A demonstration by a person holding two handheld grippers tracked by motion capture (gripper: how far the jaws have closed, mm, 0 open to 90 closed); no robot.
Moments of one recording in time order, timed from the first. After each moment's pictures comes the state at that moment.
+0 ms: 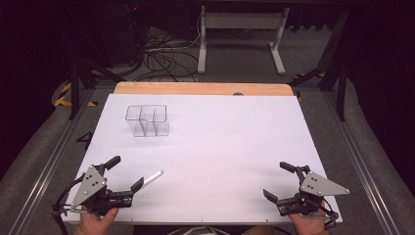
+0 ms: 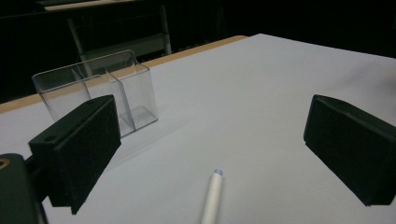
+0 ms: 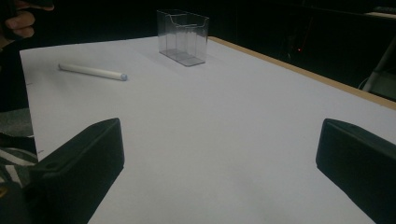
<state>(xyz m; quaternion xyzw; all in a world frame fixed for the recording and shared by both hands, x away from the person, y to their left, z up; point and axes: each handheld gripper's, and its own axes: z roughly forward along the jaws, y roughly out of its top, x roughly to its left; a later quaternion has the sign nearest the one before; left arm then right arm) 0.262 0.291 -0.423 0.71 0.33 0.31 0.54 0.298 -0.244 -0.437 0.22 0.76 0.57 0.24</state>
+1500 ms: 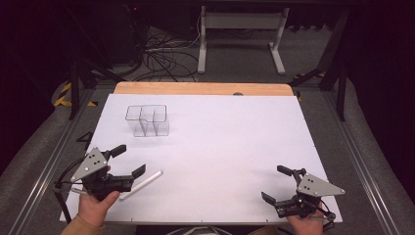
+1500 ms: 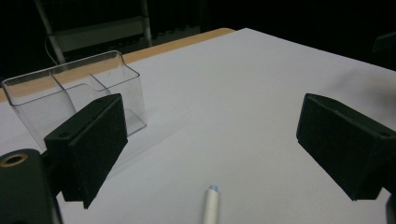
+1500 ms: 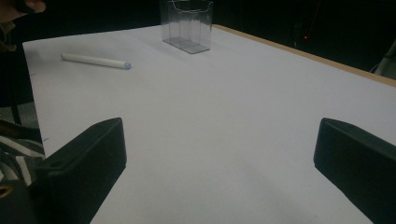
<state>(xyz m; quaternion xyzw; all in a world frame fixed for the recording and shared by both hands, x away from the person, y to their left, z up) 0.296 0.292 -0.396 0.73 0.33 0.25 0.54 0.298 -0.242 -0.449 0.23 0.77 0.56 0.22</state>
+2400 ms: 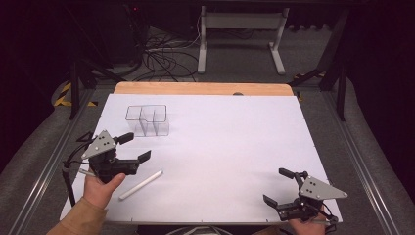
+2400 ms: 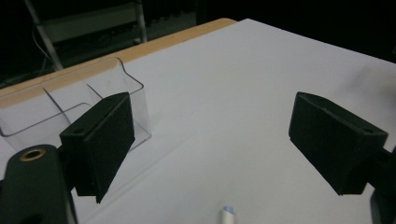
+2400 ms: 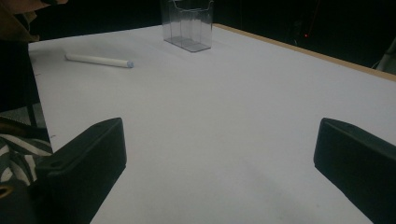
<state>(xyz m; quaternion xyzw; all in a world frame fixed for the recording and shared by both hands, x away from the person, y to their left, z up) 0.334 0.286 -0.378 0.76 0.33 0.23 0.52 0.292 -0.246 -0.452 0.23 0.76 0.56 0.21</state>
